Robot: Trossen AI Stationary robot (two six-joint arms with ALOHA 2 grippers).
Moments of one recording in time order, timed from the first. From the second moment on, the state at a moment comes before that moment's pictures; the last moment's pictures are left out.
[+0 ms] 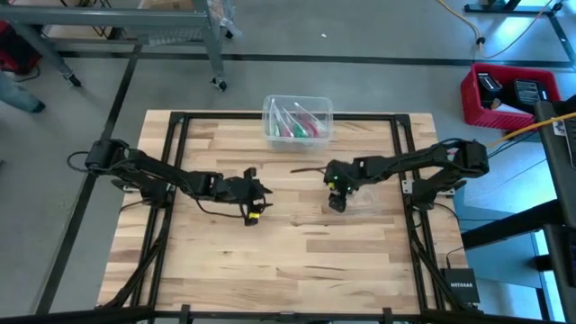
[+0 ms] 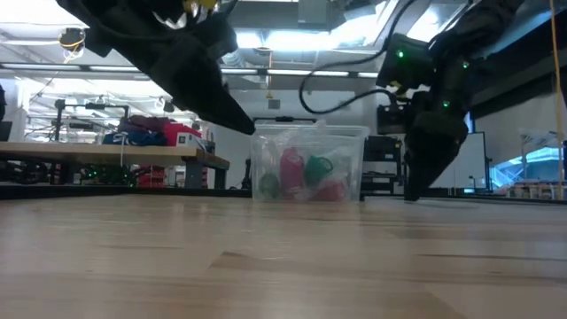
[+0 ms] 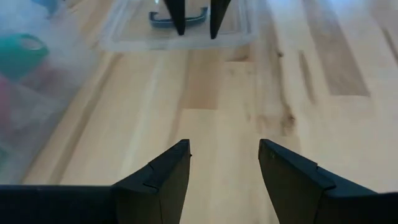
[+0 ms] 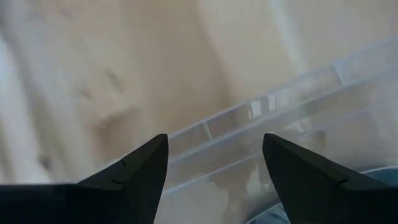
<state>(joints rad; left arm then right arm) -0.11 1.42 0.66 0.17 -0.24 -0.05 -0.15 1.50 0.70 -0.40 -0.06 0.22</state>
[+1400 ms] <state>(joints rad) -0.30 1.58 0.71 0.27 -0.27 -0.21 0.38 1.67 0.97 -0.45 0.11 0.81</state>
